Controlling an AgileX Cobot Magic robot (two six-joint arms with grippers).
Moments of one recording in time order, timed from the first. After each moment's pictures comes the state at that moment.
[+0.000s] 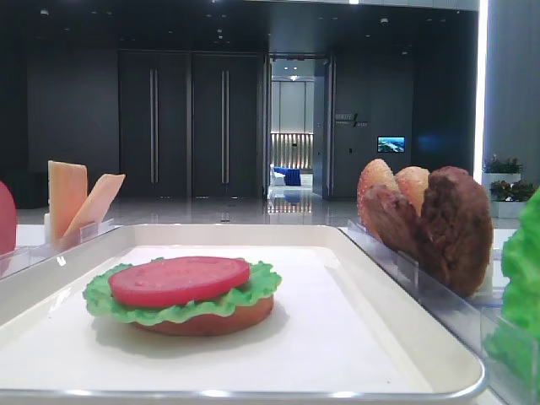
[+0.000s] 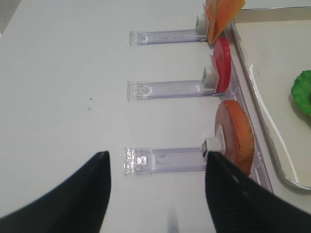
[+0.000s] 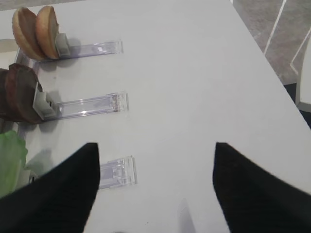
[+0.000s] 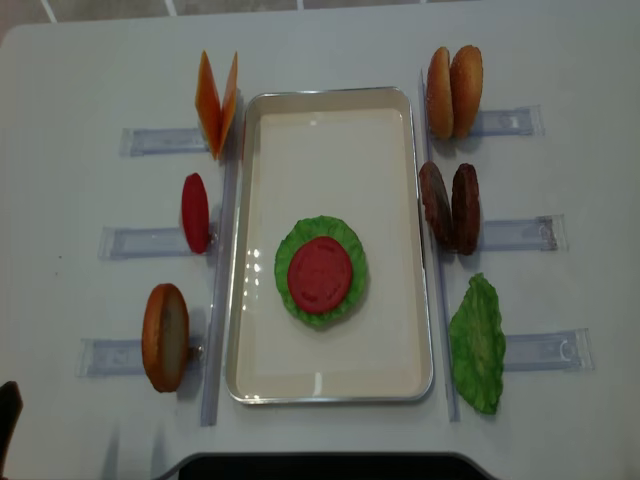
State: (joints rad) left arm 0.00 -0.02 -0.47 0.05 1.11 0.01; right arm -0.07 -0.01 -0.51 0.02 1.13 0.03
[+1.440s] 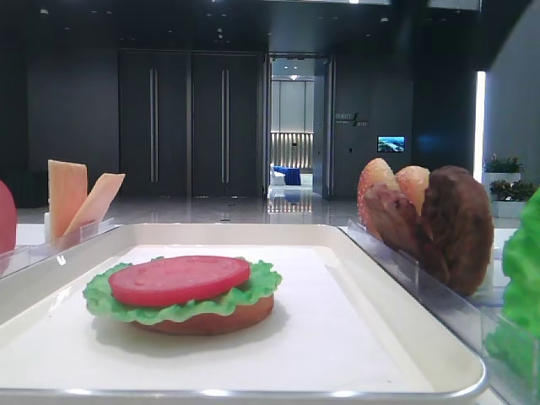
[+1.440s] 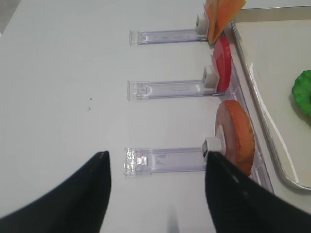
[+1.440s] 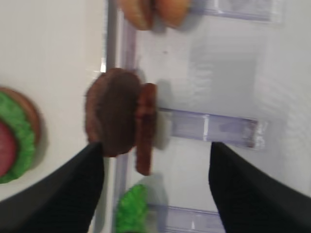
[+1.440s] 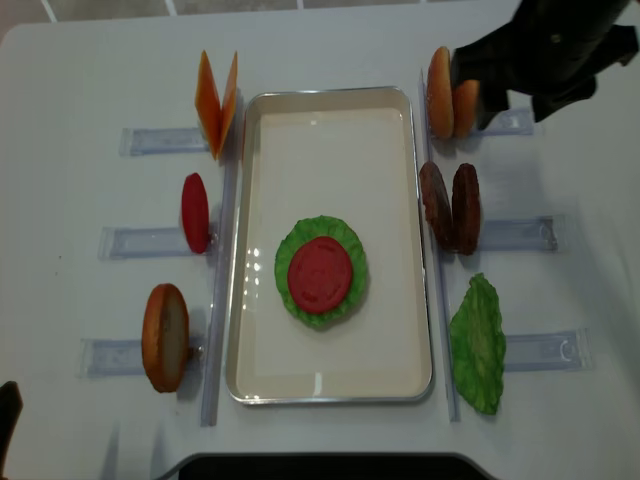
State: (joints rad) left arm 0.00 -0.02 -0.47 0.05 1.11 0.01; right arm 0.47 1.64 -1.45 0.00 1.21 0.30
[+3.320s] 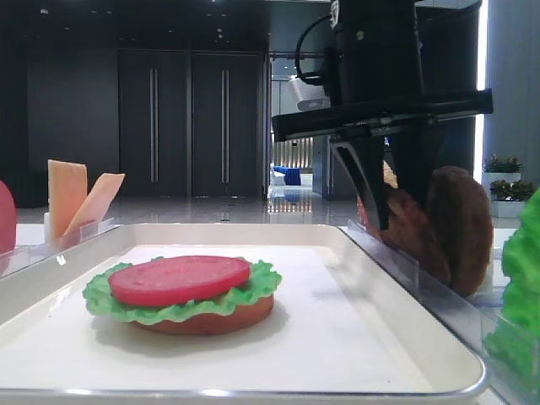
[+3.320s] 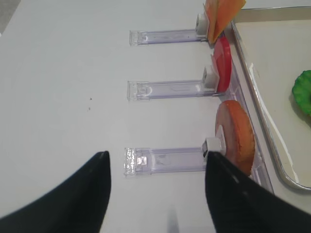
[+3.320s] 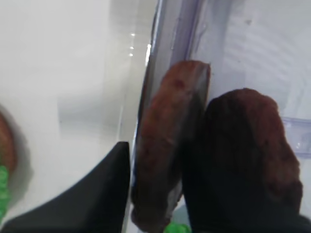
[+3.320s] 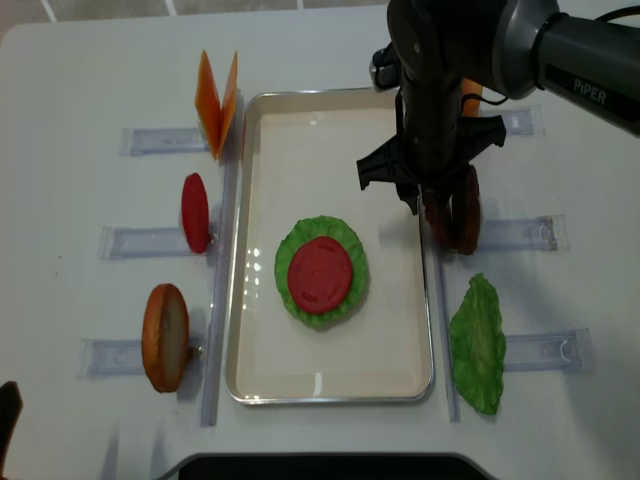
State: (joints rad) left arm 0.00 -0.02 -0.47 0.05 1.11 0.01; right arm 0.64 2.00 -1.52 -0.10 1.21 0.47
